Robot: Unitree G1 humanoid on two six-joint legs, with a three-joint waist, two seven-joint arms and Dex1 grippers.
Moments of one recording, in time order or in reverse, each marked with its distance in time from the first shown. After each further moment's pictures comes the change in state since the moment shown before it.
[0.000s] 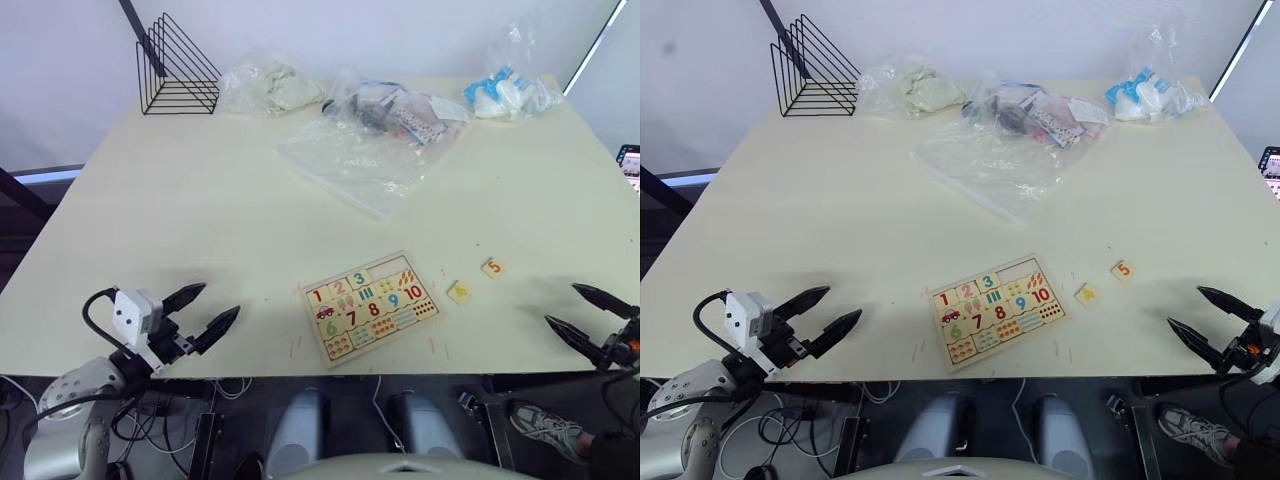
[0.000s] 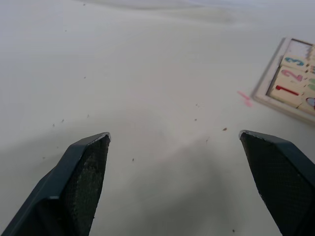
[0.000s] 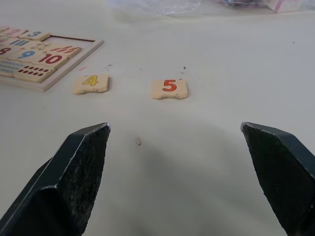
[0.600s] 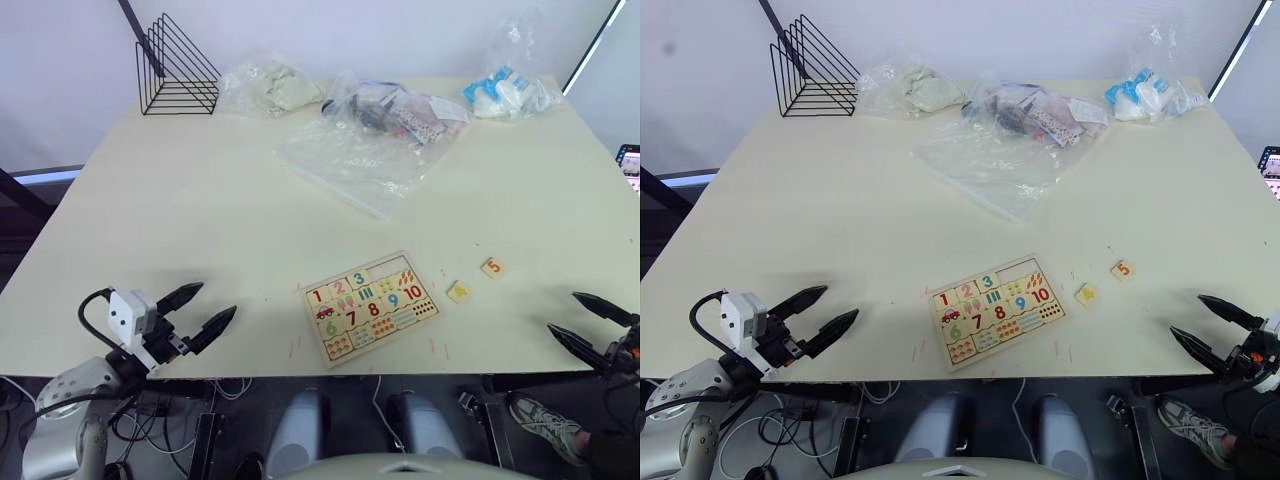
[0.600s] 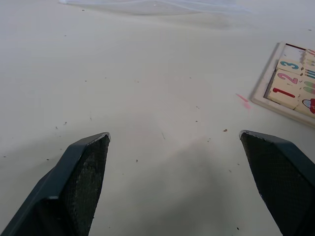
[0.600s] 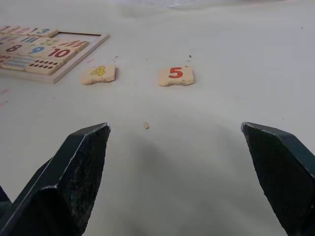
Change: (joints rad) left arm -0.012 0.015 0.000 0.060 -0.015 -0.036 -0.039; right arm -0.007 0.000 -0.004 0.053 0.007 -0.005 0.049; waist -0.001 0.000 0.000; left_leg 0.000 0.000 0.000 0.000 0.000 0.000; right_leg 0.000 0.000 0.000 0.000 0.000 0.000
